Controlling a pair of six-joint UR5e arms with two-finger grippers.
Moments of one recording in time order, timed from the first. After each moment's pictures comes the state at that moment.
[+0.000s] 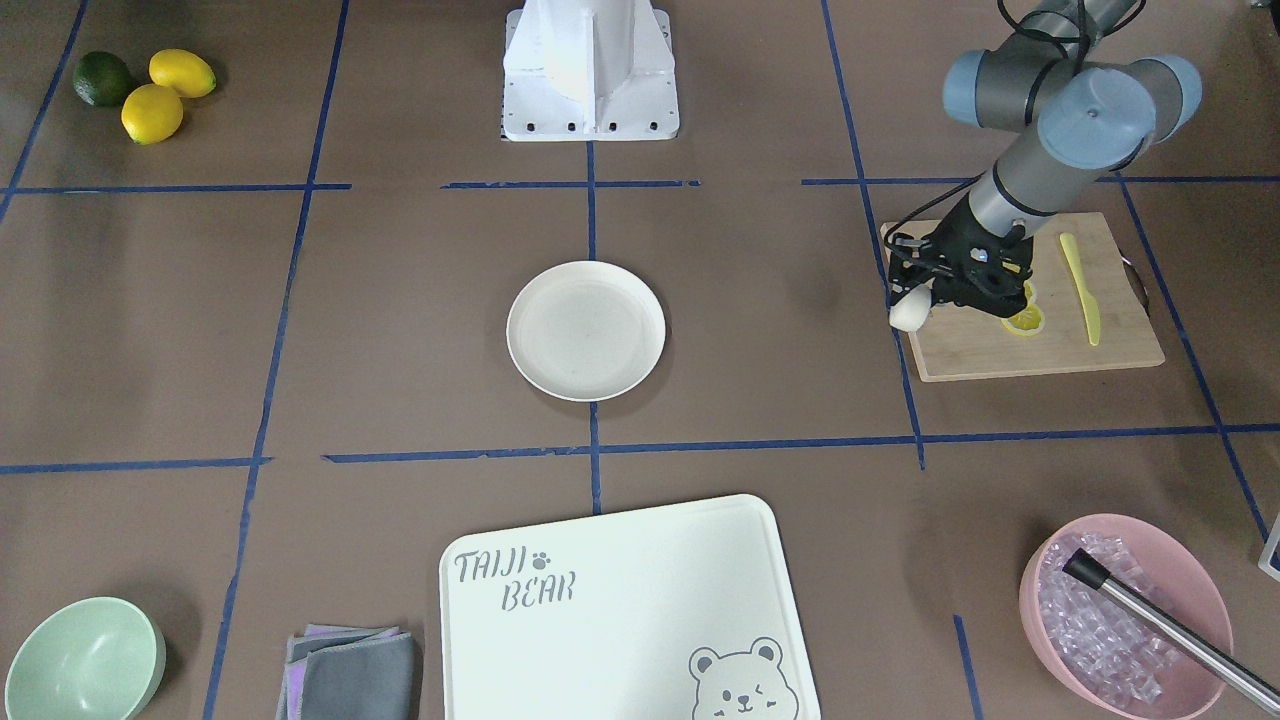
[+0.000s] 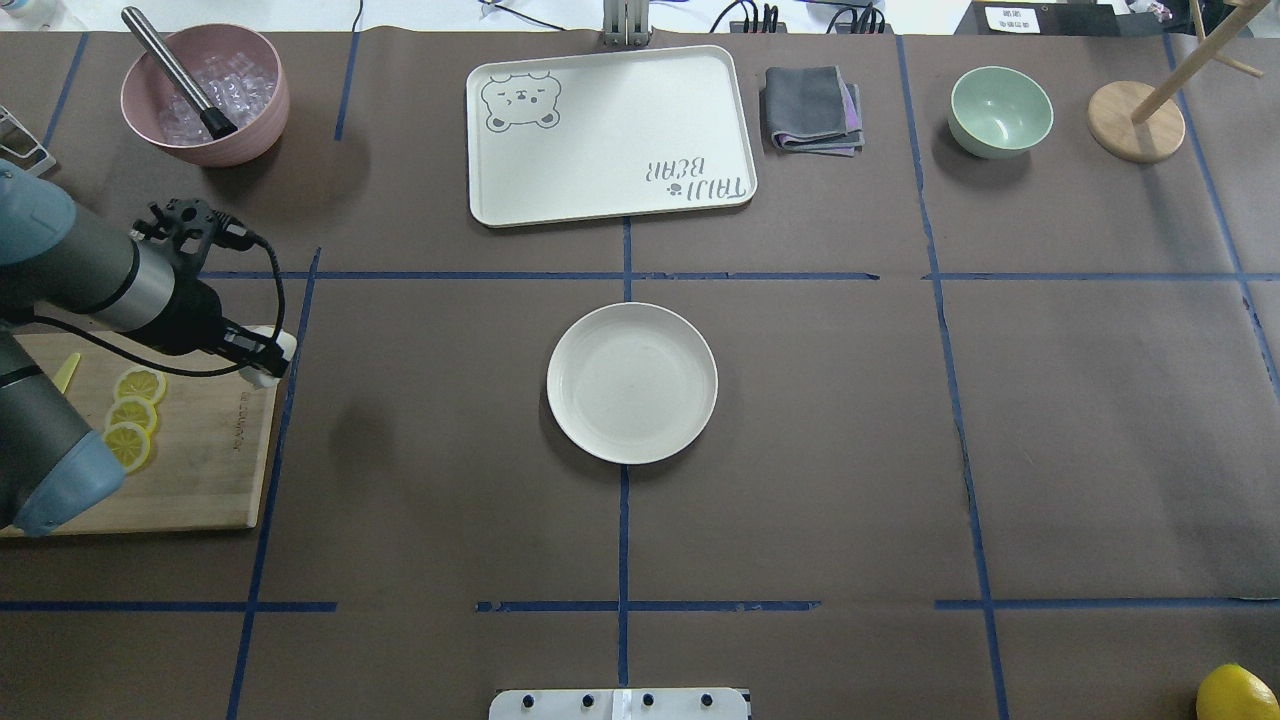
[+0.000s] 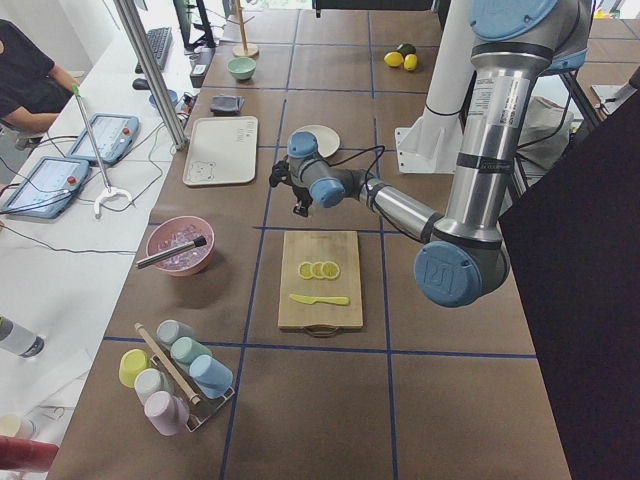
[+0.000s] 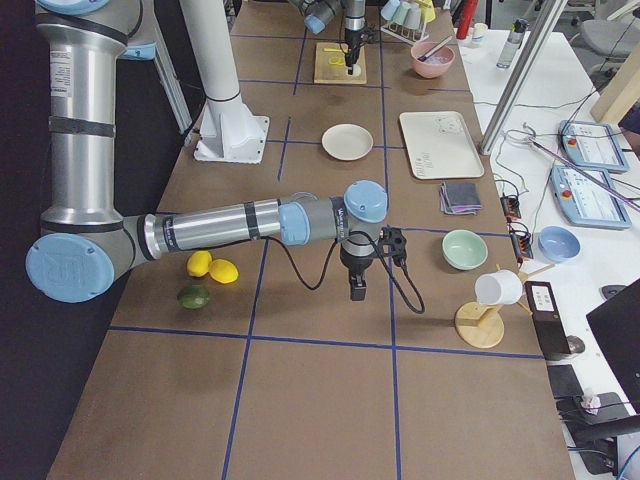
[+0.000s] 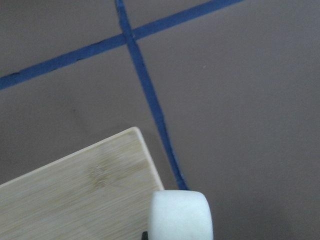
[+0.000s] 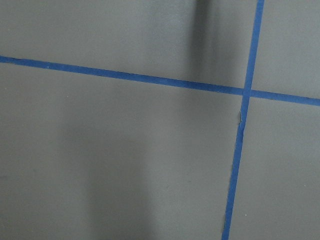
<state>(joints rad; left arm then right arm) -0.79 -1.79 -1.81 -1.95 -2.17 -0.77 1.39 -1.64 1.83 -1.59 2.33 0.12</state>
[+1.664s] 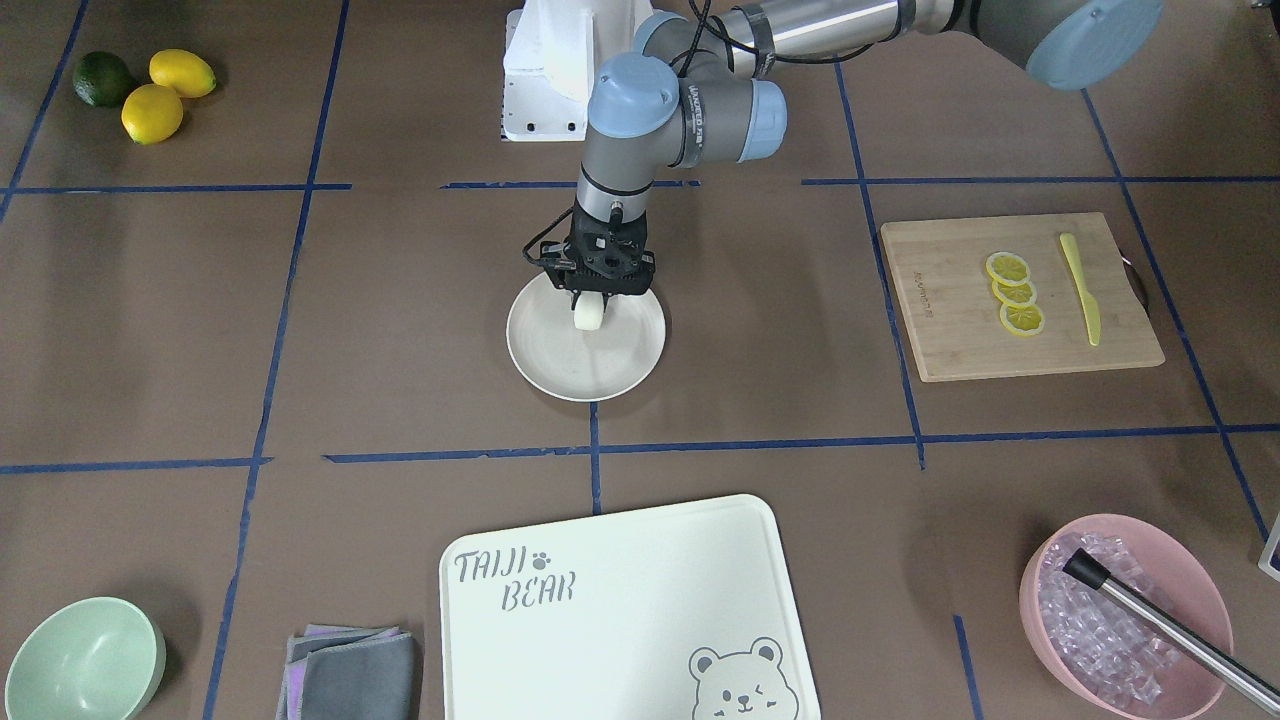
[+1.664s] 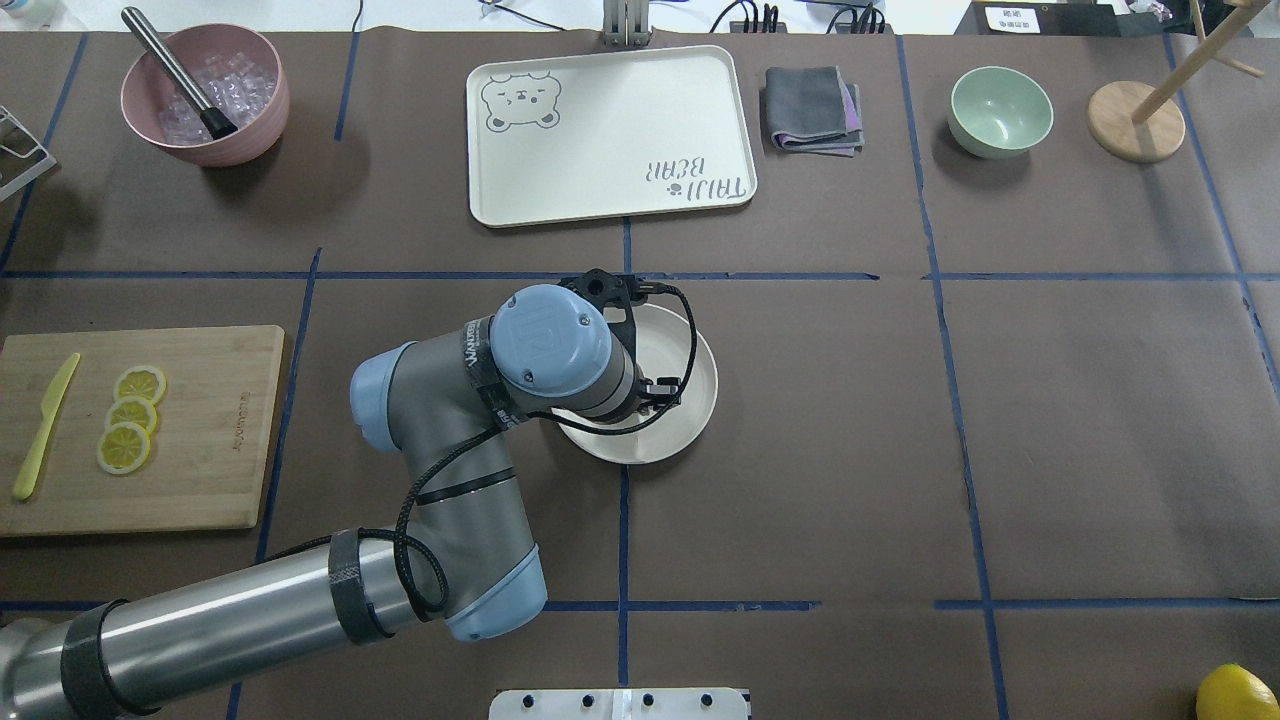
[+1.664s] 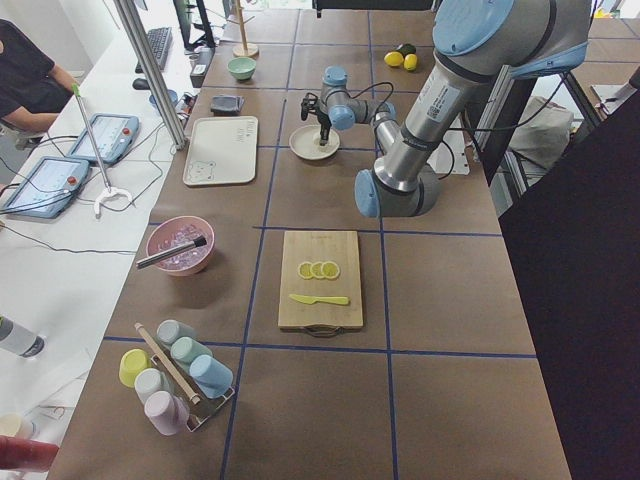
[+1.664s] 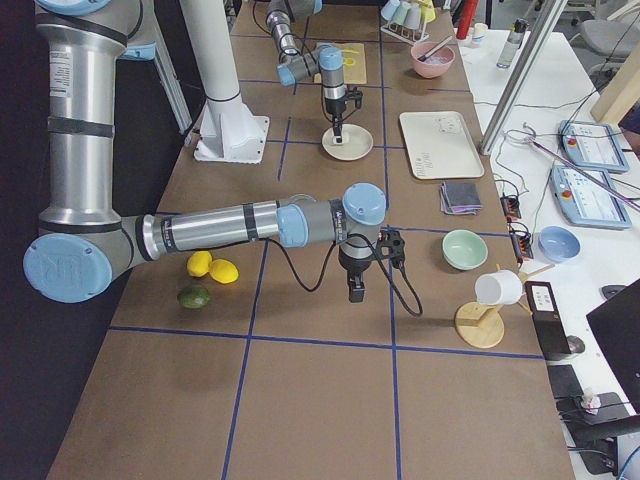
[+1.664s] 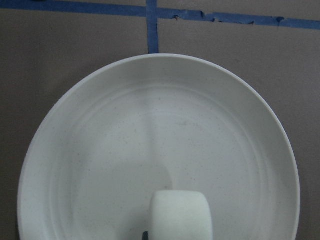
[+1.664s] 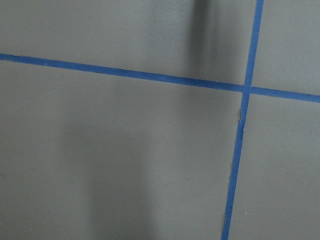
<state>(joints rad) -0.42 -2.37 -1.46 -1.84 -1.75 -1.30 1.39 -1.65 1.83 -1.58 2.33 0.12</state>
